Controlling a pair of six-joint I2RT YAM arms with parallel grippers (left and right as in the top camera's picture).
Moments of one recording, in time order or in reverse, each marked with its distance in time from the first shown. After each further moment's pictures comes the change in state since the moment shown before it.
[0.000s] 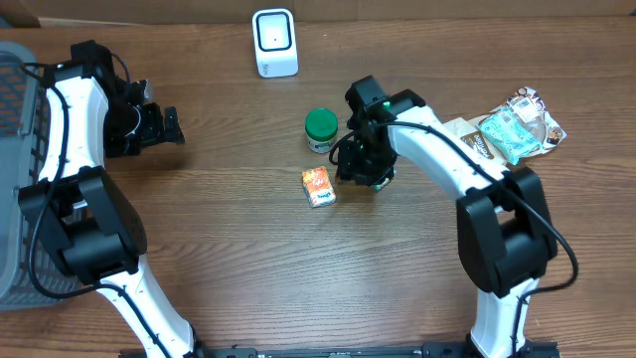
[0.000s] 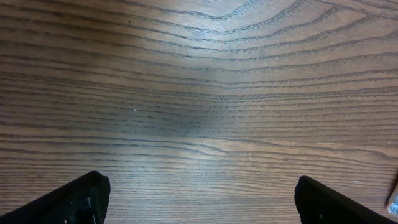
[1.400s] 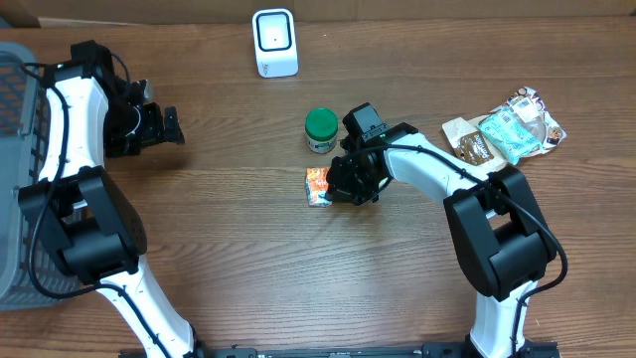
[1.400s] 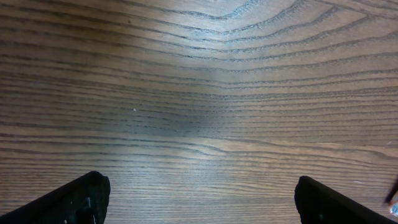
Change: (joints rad) left arm 0.000 0.000 0.000 0.000 0.000 0.000; right arm 0.027 0.002 -0.251 0.340 -0.166 0.179
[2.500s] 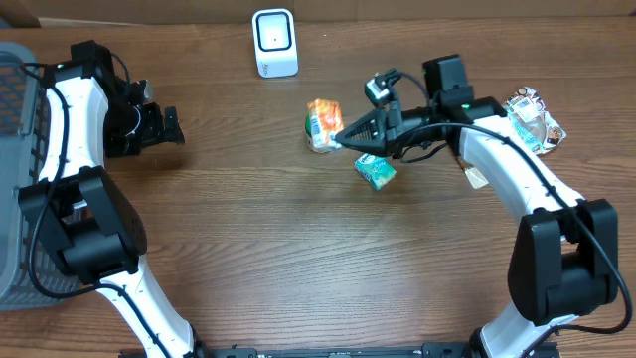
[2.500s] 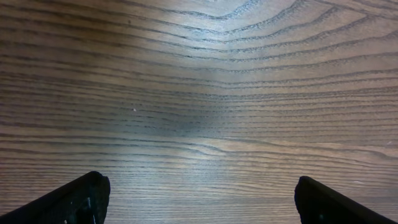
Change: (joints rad) left arm 0.000 0.000 0.000 0.000 0.000 0.000; right arm -0.280 -0.208 0.026 0.129 -0.986 -0.205
